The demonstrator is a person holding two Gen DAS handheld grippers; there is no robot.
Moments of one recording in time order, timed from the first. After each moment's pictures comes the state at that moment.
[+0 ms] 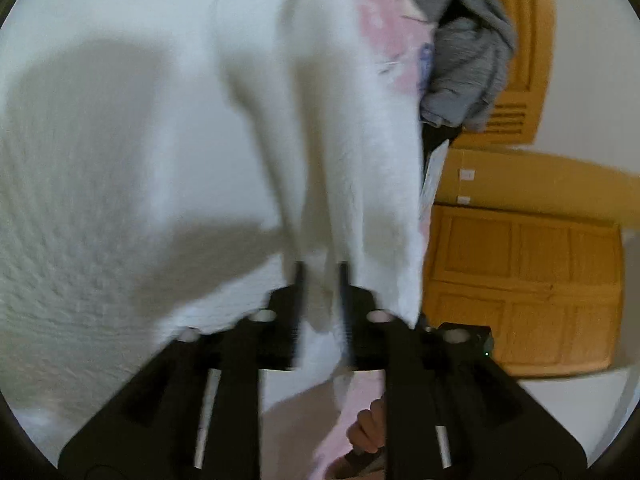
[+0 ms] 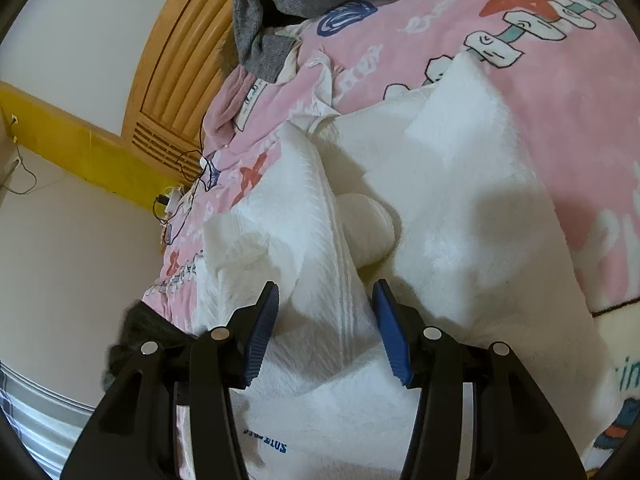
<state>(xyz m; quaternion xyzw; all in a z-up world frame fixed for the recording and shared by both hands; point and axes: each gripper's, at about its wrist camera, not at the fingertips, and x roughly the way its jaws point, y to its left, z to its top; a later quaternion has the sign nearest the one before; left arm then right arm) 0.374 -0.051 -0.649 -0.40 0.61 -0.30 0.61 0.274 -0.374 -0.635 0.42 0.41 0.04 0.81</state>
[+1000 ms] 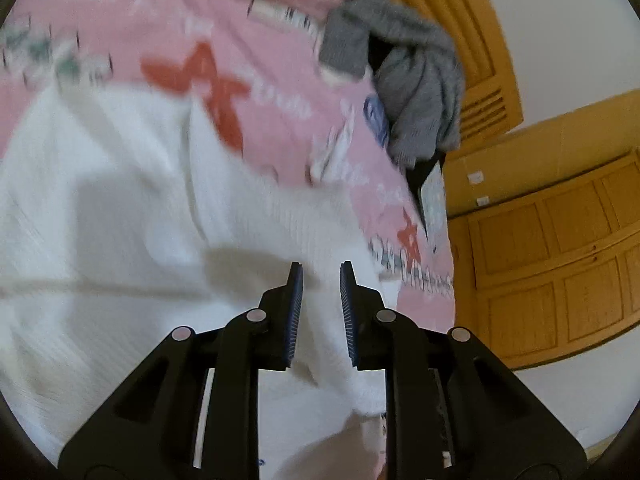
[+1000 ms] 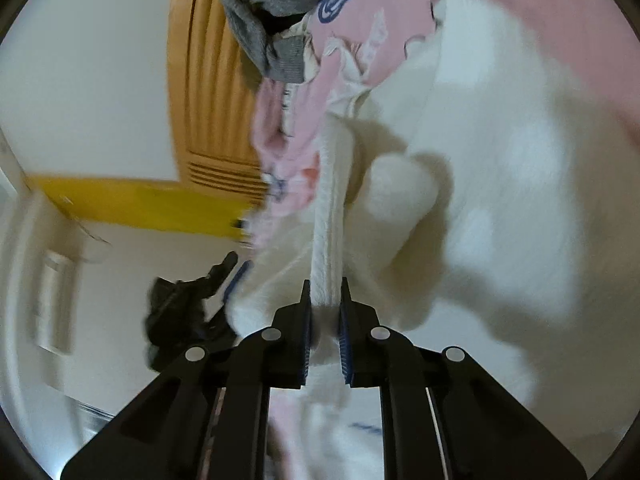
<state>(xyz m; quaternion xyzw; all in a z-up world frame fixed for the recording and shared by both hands) 0.440 -0.039 -0.536 -0.29 0.52 -0.30 0.74 0.268 -0.372 -0.653 0.60 0.33 0.14 0.71</state>
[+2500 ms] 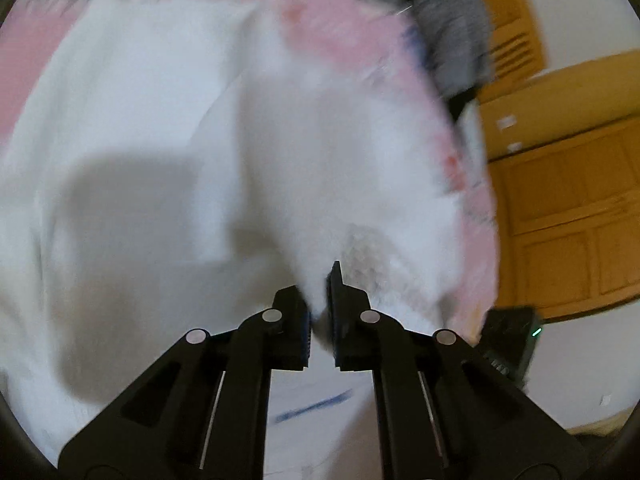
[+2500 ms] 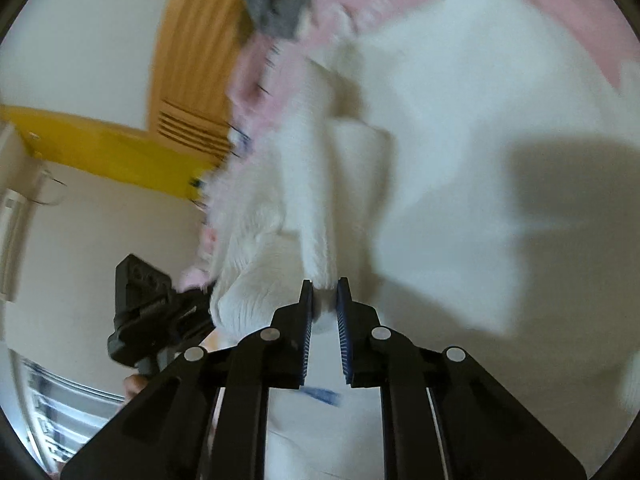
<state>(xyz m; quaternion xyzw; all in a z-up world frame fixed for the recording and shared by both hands) 0.369 -0.008 -0.615 -0.21 0.62 -0.28 0.70 0.246 -0.320 -0.670 0.47 0.42 0.10 0.77</state>
